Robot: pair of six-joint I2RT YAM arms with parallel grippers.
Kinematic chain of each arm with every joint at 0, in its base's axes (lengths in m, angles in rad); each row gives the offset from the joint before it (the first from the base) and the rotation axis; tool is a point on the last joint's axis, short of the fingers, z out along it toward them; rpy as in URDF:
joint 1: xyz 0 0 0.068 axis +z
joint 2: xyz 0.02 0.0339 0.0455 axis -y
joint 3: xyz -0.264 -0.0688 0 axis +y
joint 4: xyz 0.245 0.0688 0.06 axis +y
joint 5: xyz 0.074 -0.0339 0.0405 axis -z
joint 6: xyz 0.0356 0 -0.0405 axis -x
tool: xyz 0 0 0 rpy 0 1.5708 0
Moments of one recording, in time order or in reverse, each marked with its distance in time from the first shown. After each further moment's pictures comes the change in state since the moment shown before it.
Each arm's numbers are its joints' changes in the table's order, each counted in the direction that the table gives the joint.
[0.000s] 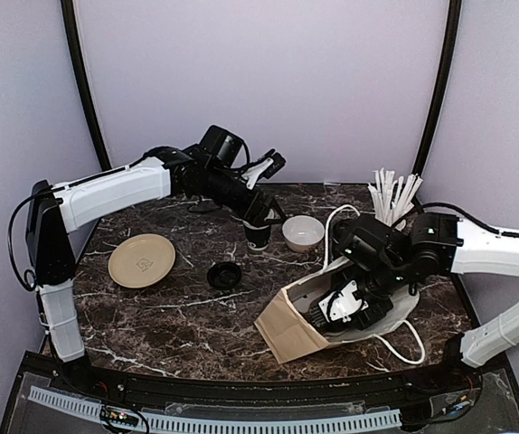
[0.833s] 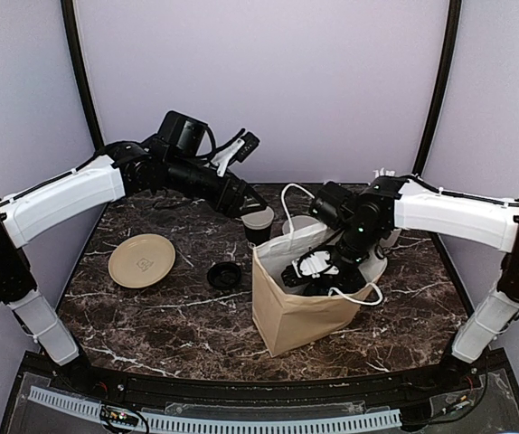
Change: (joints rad) left arm 0.010 0.273 0.192 -0.045 -0.018 0.024; right arm -0.245 -0.395 -0.322 0.154 -0.341 -0.014
